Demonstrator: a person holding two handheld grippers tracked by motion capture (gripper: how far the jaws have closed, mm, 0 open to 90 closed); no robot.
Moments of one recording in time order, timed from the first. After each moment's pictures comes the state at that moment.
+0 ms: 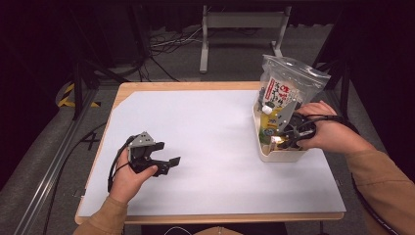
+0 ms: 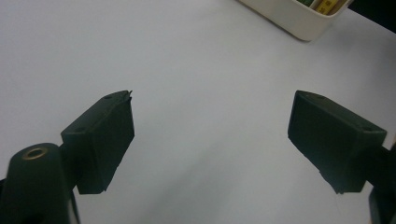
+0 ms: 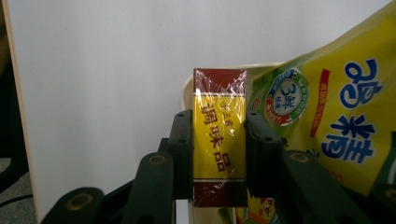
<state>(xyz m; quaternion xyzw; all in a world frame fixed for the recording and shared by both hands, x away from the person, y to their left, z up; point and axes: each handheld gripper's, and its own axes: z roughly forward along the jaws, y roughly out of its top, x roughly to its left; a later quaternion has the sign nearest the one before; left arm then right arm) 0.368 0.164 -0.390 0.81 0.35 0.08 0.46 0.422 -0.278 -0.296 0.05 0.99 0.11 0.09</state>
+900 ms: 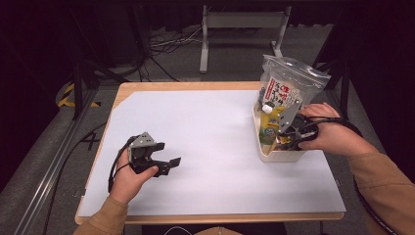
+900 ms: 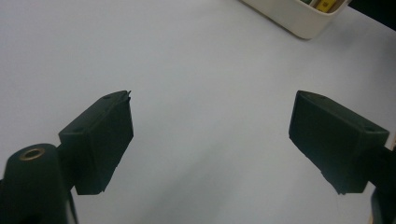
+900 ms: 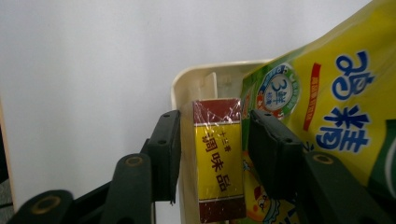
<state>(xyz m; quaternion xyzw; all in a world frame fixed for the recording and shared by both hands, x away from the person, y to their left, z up) 0.367 0.163 -0.390 0.81 0.35 0.08 0.46 0.419 -0.283 -0.297 0.05 0.98 0.12 0.11</state>
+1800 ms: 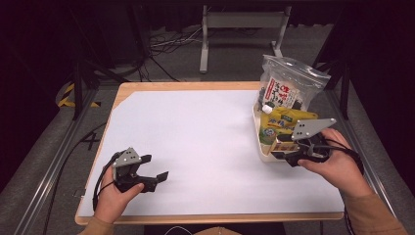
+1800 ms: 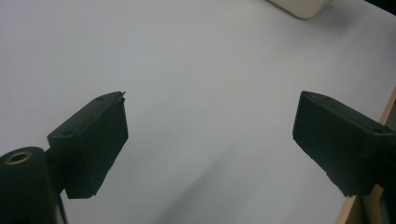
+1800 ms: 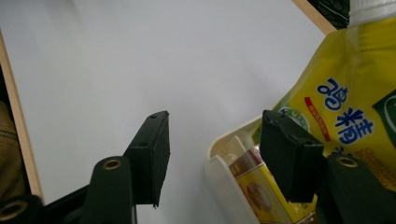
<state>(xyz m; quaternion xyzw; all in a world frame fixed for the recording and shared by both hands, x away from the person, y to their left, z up) 0.325 0.197 -0.405 0.80 0.36 0.10 0.47 0.353 -0.293 -0.306 0.20 0.90 0.34 0.19</state>
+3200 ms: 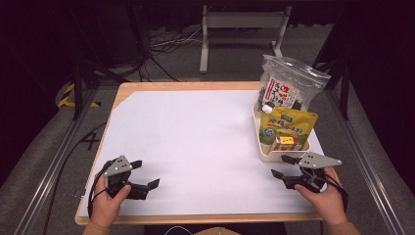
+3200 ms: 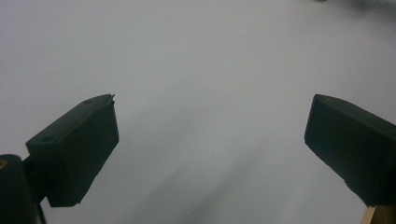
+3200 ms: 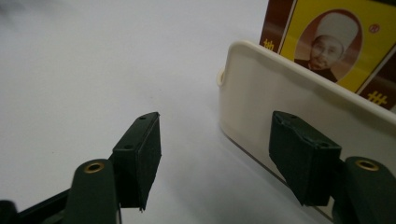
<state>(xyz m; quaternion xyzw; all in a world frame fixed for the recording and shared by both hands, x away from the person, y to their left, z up) 0.323 0.222 -0.435 0.80 0.36 0.11 0.46 0.323 -0.326 -0.418 0.31 0.81 0.44 0.21</state>
